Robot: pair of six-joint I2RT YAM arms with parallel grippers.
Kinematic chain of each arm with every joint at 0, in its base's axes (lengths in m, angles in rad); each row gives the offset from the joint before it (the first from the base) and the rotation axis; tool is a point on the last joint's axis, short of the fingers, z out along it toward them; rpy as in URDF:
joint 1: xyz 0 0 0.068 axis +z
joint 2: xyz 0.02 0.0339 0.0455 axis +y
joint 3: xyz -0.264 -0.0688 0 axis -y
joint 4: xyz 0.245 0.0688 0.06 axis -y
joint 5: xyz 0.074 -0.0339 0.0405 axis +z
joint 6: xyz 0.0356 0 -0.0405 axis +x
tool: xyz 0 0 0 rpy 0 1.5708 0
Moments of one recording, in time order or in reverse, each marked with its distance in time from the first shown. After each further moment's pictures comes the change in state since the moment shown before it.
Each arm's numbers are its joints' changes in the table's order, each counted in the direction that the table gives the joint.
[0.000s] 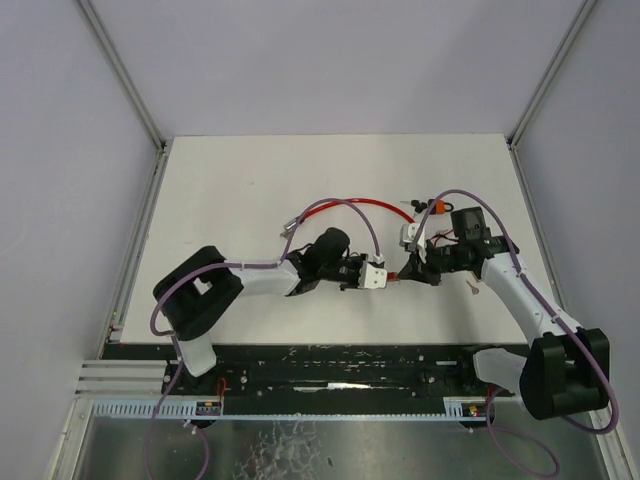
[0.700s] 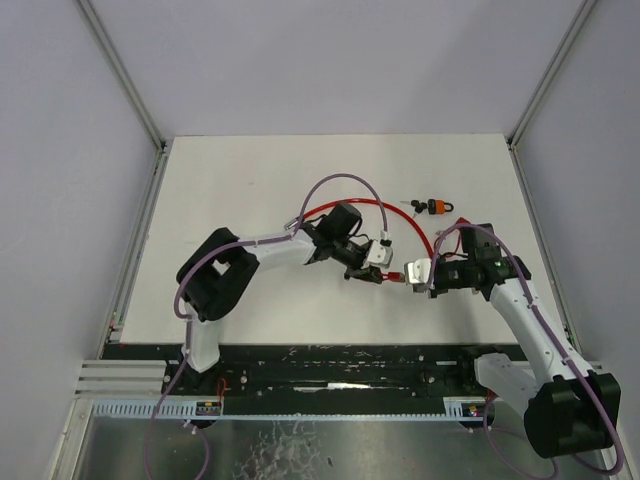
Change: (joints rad) left arm 0.092 0.150 0.305 -0.355 -0.348 0.043; right arm -0.005 -0.192 -0.073 -0.049 -0.013 -0.422
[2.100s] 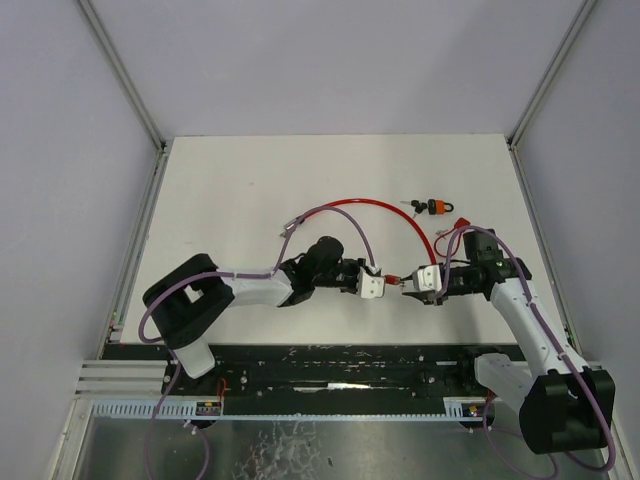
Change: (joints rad) left arm -0.140 -0.235 -0.436 0.578 0.459 -0.014; right arm -0.061 0.013 -0.045 -0.097 0.183 -0.169
